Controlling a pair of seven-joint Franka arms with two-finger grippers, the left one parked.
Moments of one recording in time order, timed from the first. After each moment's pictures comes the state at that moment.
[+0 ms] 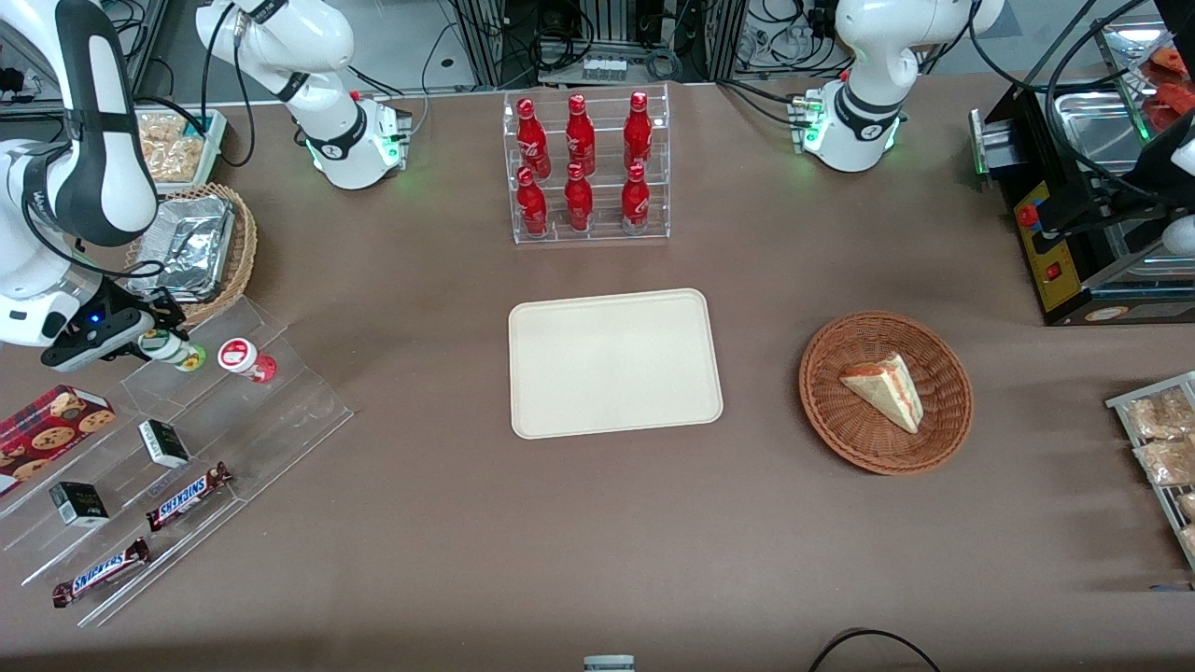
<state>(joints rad) -0.20 -0.05 -0.13 -2.29 0.02 2.30 -0.91</state>
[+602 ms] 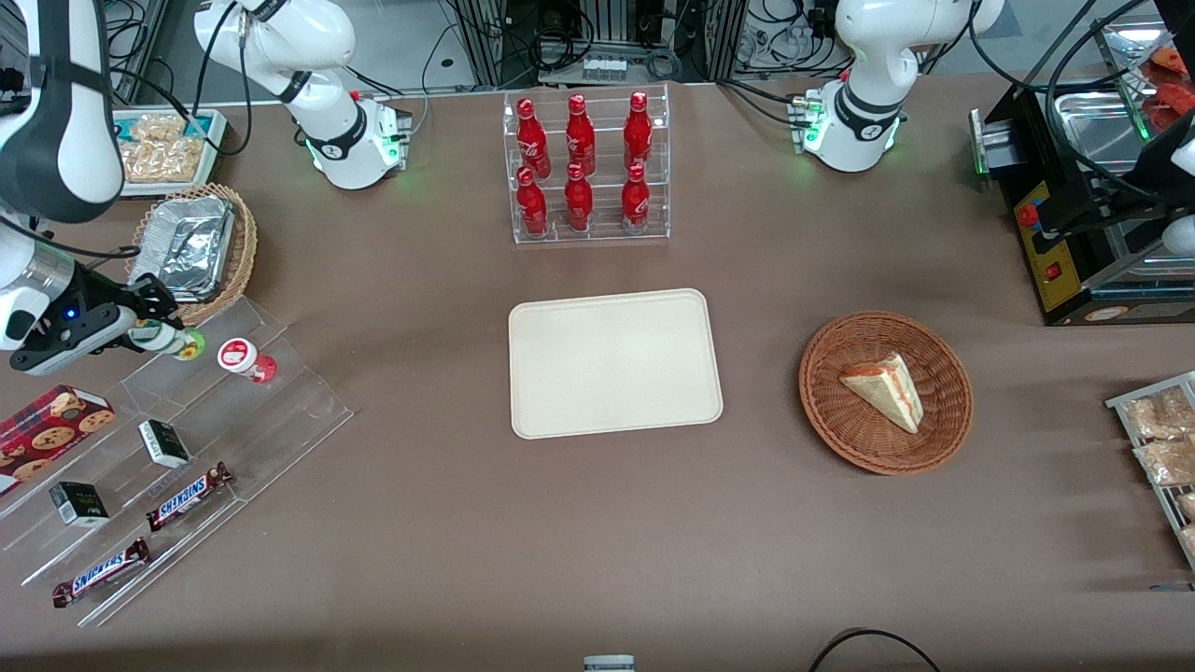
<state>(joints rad) -0.04 -0.06 -0.12 -2.00 0.02 1.90 -0.66</state>
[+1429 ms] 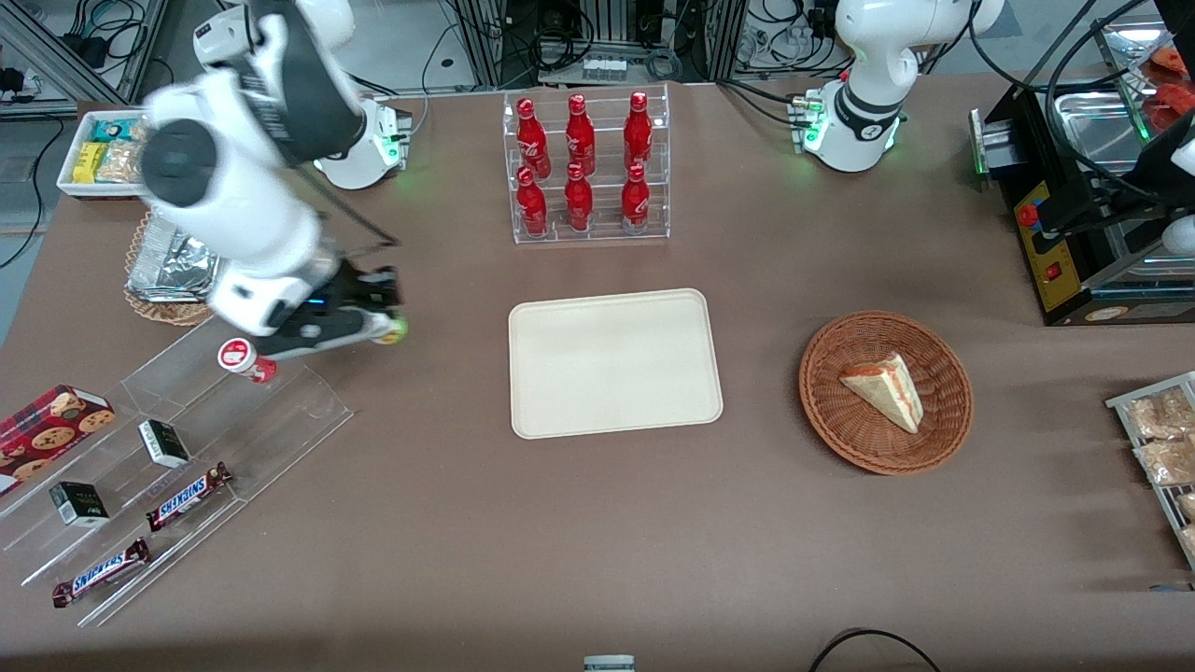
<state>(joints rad) 0.53 0.12 -0.10 -1.73 0.05 1.80 0.26</state>
